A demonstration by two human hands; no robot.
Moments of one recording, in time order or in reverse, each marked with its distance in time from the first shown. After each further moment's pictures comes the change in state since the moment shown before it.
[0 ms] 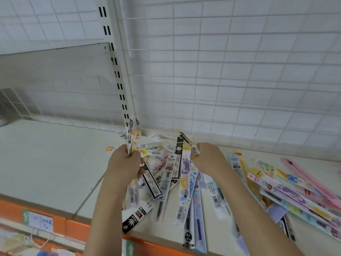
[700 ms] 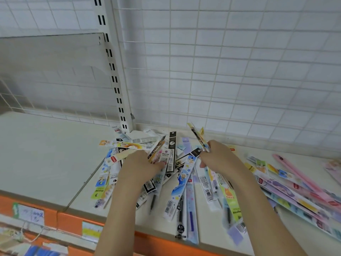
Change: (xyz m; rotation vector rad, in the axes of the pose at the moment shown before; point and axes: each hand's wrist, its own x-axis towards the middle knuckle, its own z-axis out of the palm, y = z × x) left_hand -0.001 -0.011 0.035 0.650 -0.203 0.087; right_hand -0.032 0.011 -0.031 0.191 -0.113 0.131
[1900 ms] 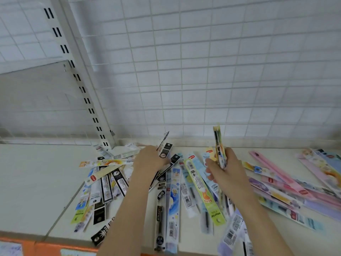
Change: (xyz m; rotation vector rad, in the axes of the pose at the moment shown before) left_hand 0.041 0.072 0.039 0.150 0.003 0.113; right_hand -0.045 0.066 -0.017 0.536 0.390 -0.069
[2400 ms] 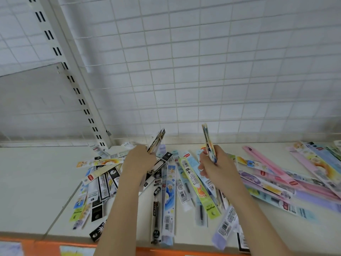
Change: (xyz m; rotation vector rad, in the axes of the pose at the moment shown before) left_hand -0.011 -0.009 -0.010 -0.060 0.044 0.007; right_hand 0.000 0.000 0.000 0.000 -0.065 0.025
